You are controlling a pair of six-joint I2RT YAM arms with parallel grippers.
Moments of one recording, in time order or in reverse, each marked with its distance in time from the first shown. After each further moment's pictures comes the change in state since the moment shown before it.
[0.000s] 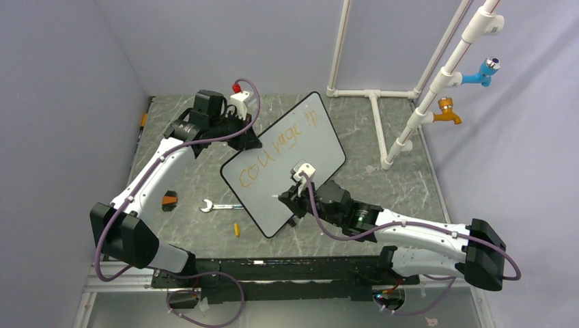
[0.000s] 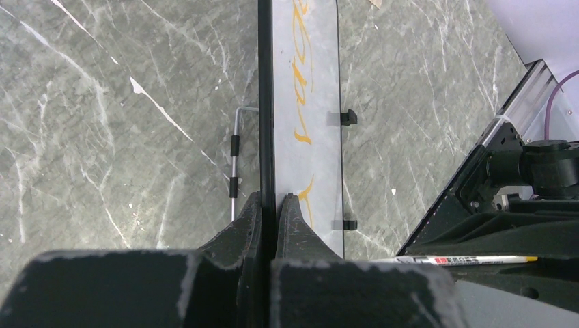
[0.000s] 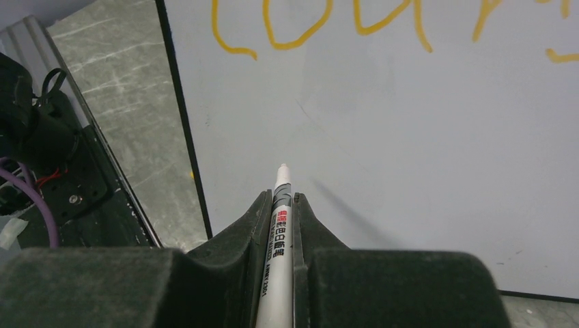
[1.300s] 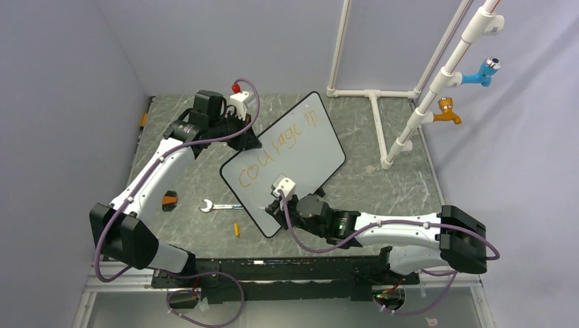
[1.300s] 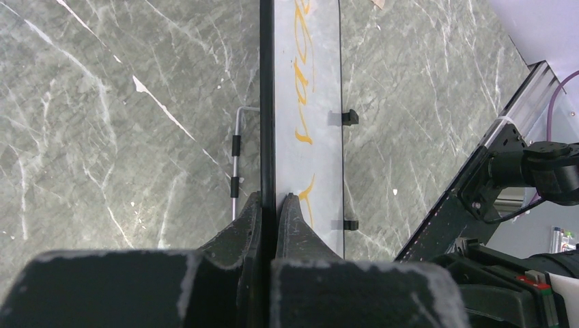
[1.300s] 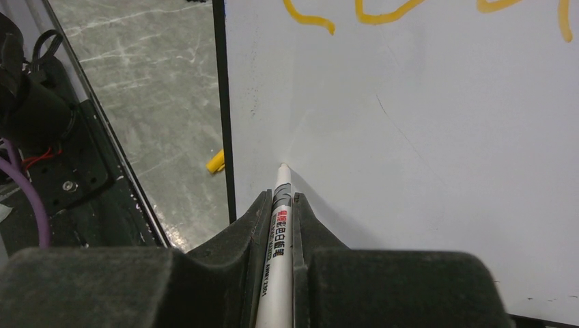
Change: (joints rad) left arm 0.000 -0.006 -0.005 0.000 -0.008 -0.002; right arm 0.156 0.195 0.003 0.151 0.106 -0.022
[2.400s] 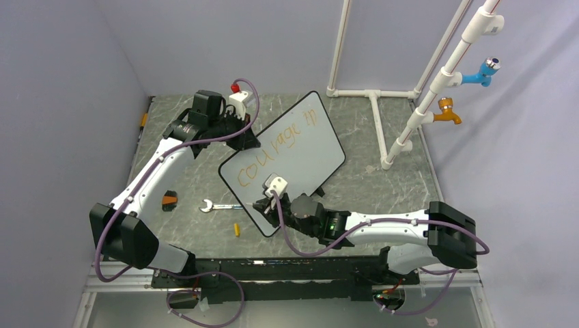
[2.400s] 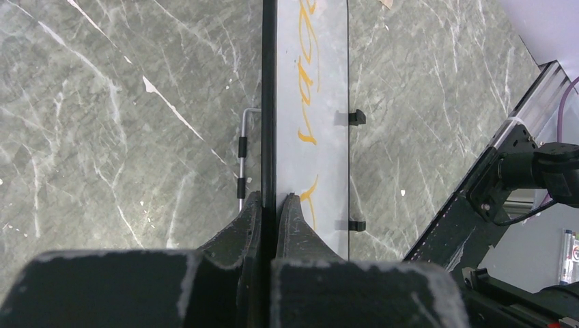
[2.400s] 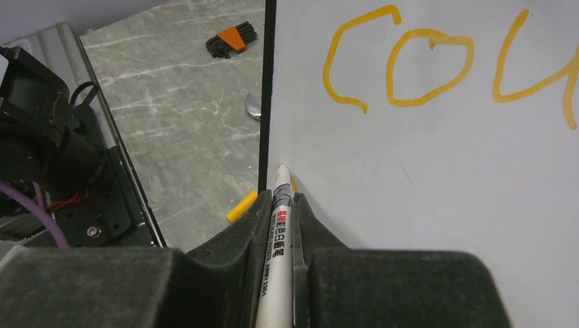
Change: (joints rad) left arm 0.005 0.000 0.000 0.001 -0.009 0.016; right arm 0.024 0.096 0.055 0.157 0.013 -0.040
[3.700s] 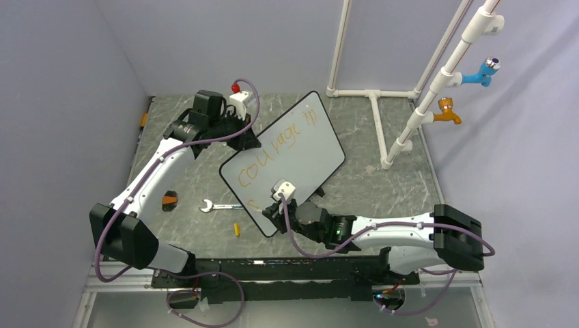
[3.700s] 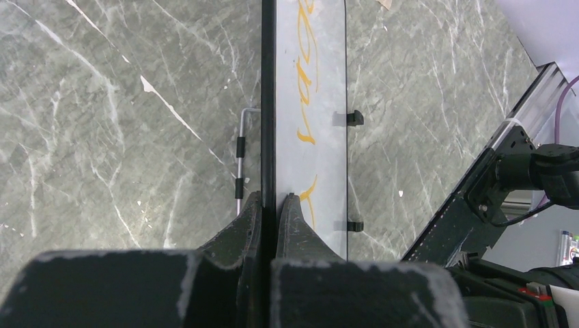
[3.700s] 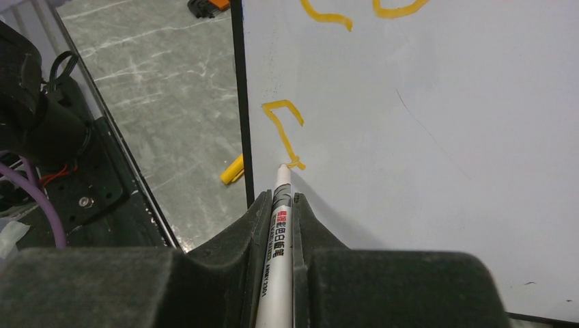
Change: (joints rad) left arm -0.004 0.000 -0.001 0.002 -0.005 -0.011; right arm 0.015 -0.059 -0.089 -0.050 0.047 0.090
